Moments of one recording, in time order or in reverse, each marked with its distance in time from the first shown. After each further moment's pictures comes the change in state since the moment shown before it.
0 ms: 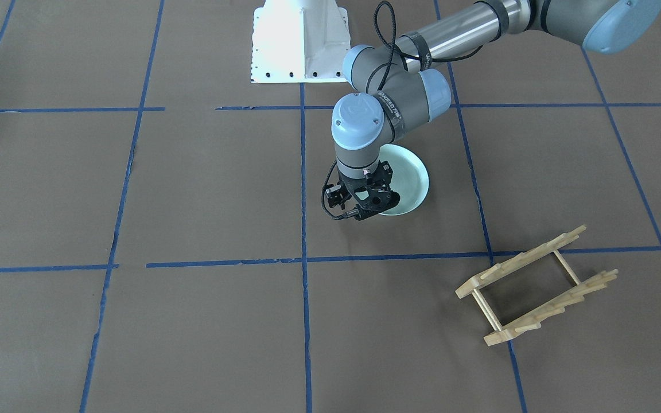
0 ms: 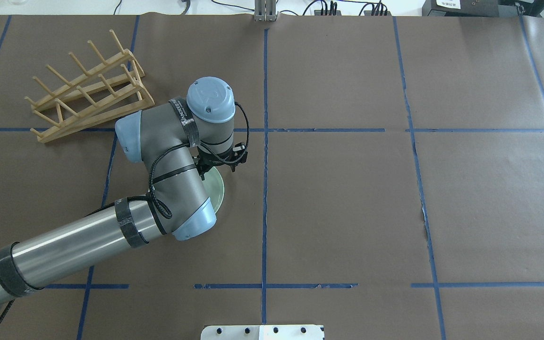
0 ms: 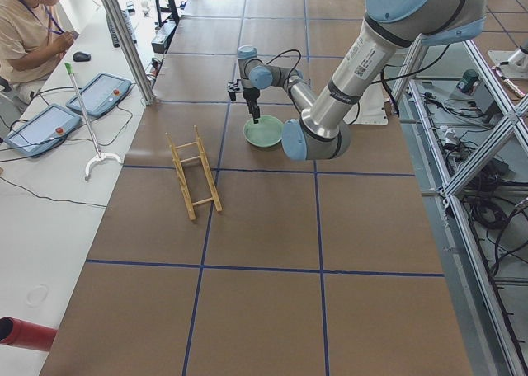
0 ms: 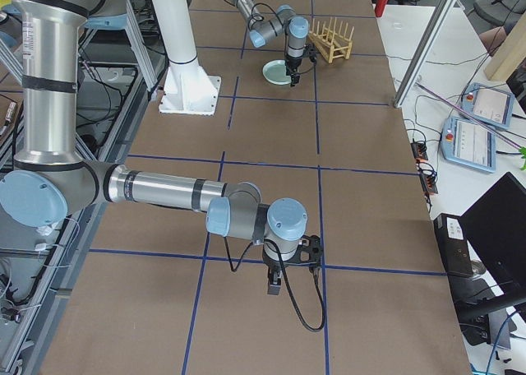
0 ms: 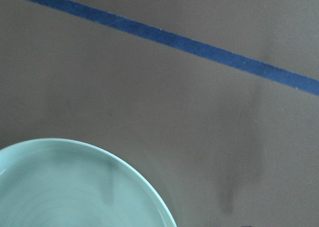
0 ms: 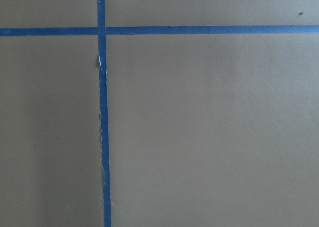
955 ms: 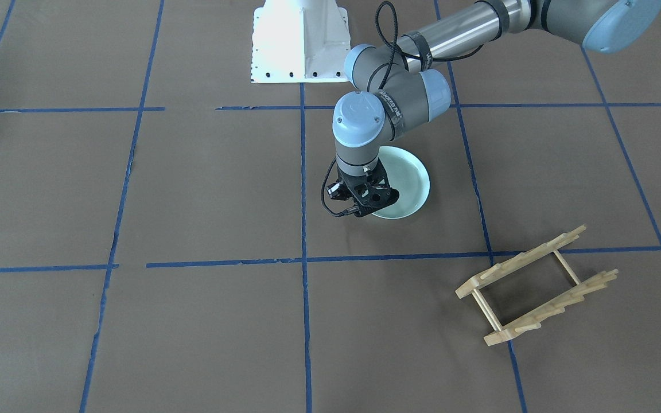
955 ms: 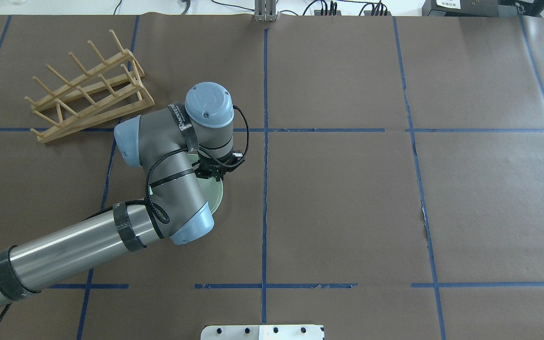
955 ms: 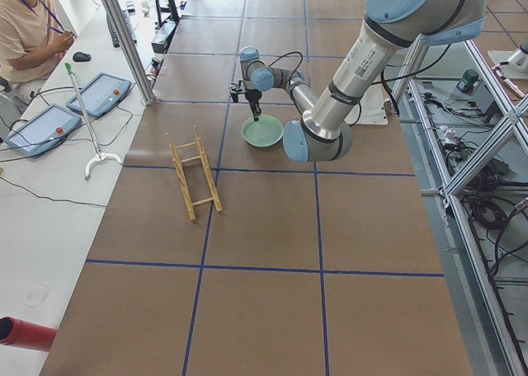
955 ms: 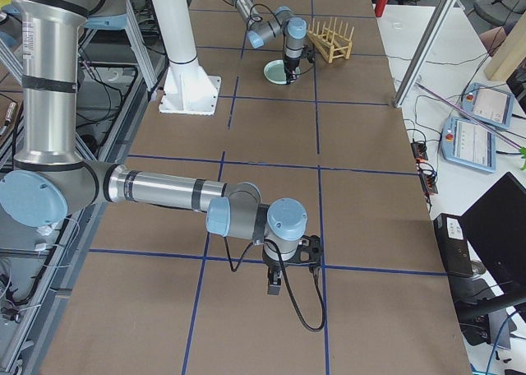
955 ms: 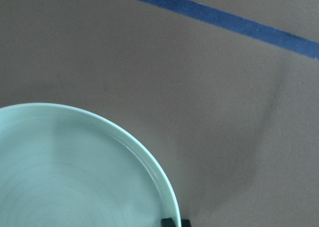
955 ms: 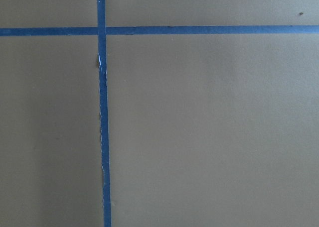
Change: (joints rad) left arm -0.005 0.012 -0.033 -0.026 -0.008 -0.035; right arm 0.000 0.000 0.000 0.000 0.000 0.000
